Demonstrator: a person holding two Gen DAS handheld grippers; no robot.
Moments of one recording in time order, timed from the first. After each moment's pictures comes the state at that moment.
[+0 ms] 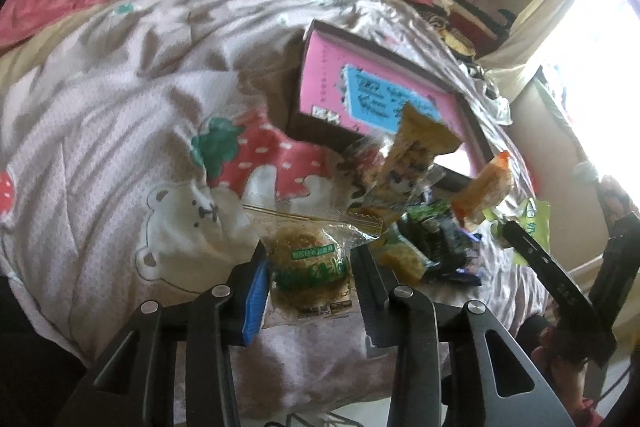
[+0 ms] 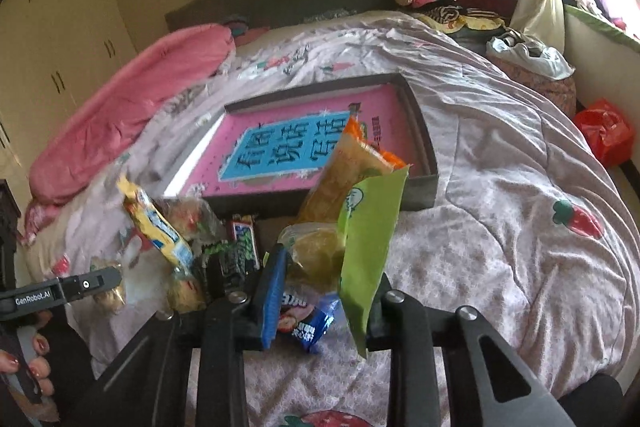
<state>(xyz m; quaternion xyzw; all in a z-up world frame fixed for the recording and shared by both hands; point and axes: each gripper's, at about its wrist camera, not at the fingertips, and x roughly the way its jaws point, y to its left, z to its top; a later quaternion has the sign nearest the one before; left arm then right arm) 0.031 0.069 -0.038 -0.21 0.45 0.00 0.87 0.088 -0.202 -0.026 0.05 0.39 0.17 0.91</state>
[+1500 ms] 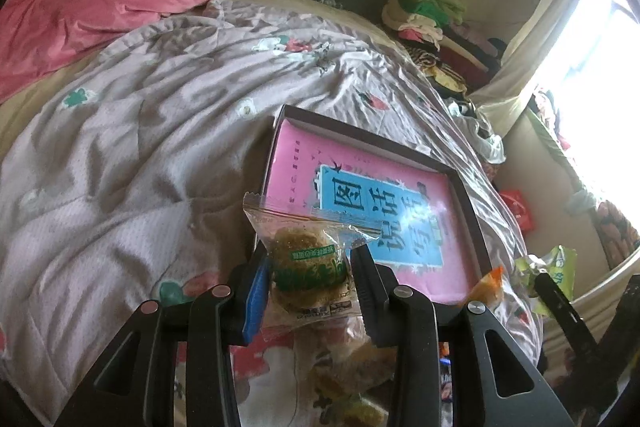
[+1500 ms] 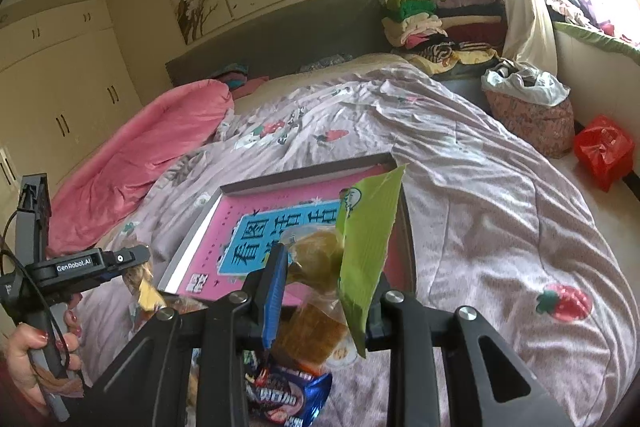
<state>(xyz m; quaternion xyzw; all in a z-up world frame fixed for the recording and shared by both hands) 0.137 0.079 -0.003 -0.21 0.39 0.00 0.90 0.137 -0.217 0.023 0.08 0.31 0.16 0.93</state>
